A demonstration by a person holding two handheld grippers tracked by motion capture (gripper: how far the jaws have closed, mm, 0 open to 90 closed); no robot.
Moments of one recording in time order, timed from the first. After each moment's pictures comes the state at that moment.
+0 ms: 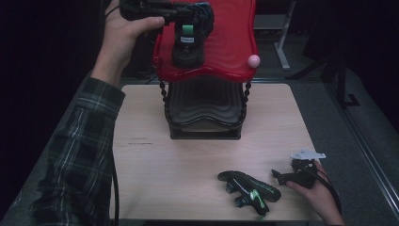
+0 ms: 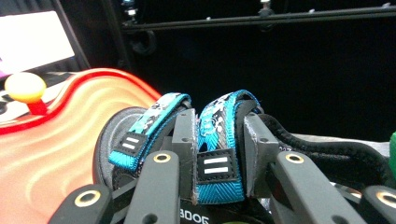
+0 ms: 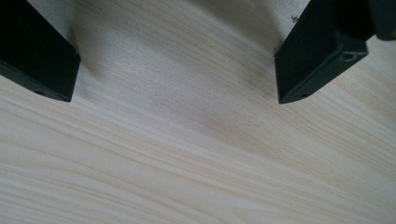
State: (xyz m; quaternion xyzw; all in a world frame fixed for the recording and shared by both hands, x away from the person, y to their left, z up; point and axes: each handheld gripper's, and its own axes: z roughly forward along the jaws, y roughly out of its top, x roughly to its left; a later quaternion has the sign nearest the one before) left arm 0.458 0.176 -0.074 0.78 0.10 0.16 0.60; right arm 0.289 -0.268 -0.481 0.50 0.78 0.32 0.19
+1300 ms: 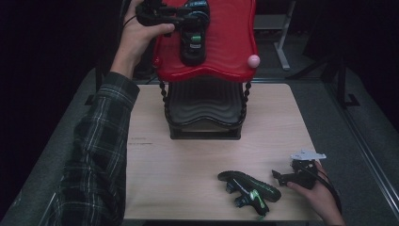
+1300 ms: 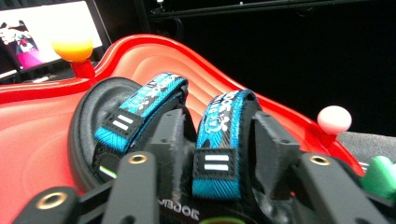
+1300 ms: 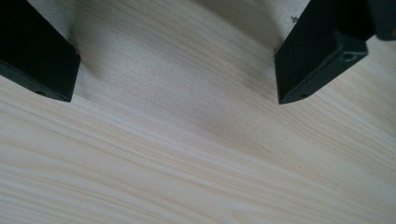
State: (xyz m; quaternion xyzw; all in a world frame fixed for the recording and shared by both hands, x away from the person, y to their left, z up) left arm 0.507 0.177 -0.114 0.78 0.12 0.18 0.59; right arm 0.288 -0.269 -0.481 0.49 0.78 0.32 0.19
